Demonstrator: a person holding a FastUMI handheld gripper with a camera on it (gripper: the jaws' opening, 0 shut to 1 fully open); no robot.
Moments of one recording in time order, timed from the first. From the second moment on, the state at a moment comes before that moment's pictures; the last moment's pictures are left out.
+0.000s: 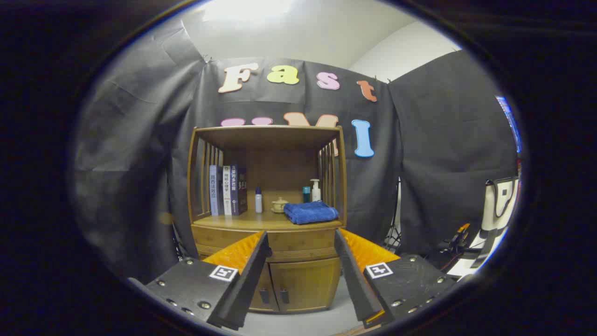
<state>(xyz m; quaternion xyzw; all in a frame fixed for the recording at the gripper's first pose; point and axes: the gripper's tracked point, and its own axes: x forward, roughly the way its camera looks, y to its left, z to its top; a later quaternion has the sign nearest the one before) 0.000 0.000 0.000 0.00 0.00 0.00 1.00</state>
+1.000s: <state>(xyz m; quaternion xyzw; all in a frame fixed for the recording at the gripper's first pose) 0.007 -0.002 -0.014 0.02 0.02 0.00 1.00</state>
